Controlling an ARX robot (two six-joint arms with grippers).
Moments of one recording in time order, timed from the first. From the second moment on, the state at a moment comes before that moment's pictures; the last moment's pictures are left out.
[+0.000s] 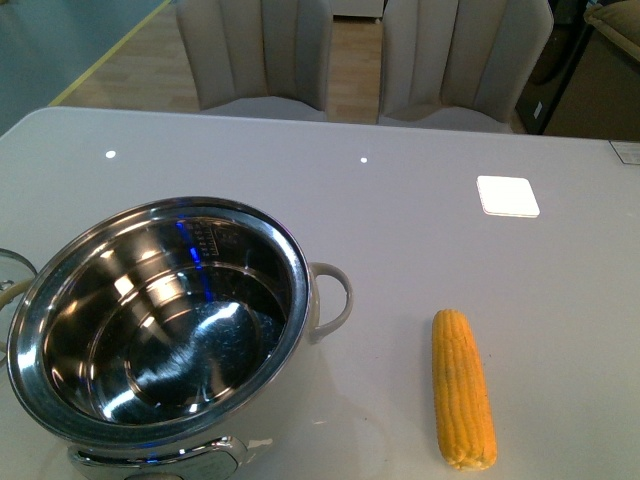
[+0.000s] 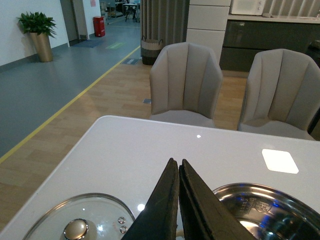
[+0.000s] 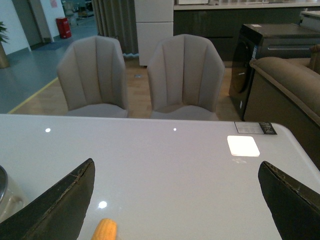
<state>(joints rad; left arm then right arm) 0.24 0.49 0.08 0.41 0.23 0.00 0.00 0.01 0.02 0.00 0.00 0.00</state>
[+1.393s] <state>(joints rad) 0.00 0.01 0.01 0.00 0.00 0.00 0.00 0.00 0.02 0.00 0.00 0.00</state>
